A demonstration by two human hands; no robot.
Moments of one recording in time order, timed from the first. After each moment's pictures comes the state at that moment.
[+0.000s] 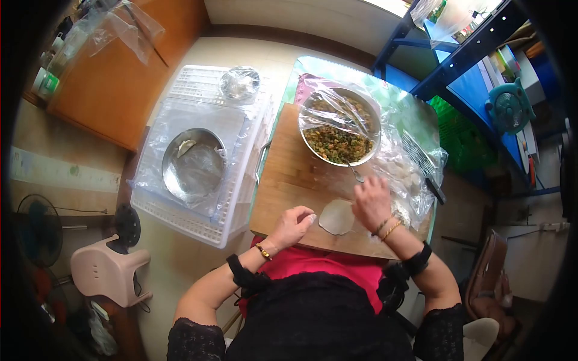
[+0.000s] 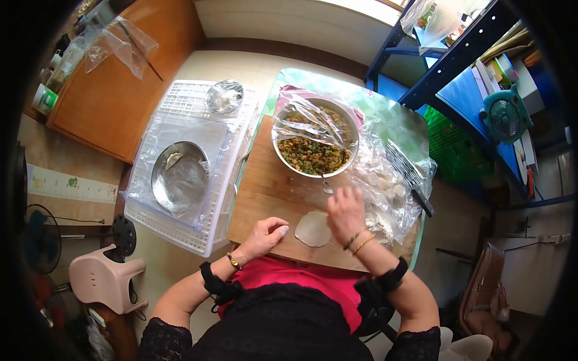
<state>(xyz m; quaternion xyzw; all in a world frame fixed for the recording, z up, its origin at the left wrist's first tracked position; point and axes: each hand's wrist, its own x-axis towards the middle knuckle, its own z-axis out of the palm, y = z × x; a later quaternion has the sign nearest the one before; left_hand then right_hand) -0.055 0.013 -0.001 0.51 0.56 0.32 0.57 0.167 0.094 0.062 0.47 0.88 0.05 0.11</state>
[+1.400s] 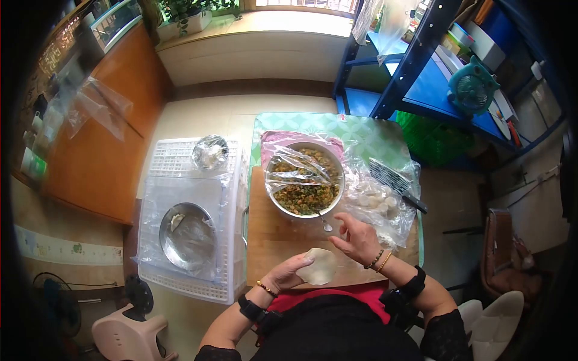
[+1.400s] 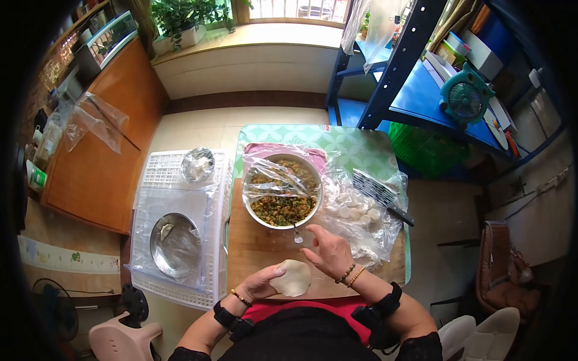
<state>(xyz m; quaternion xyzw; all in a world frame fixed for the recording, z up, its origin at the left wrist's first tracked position) -0.043 0.056 0.025 0.14 0.18 0.22 0.95 0.173 0.099 0.111 0.56 0.76 -0.24 -0.22</state>
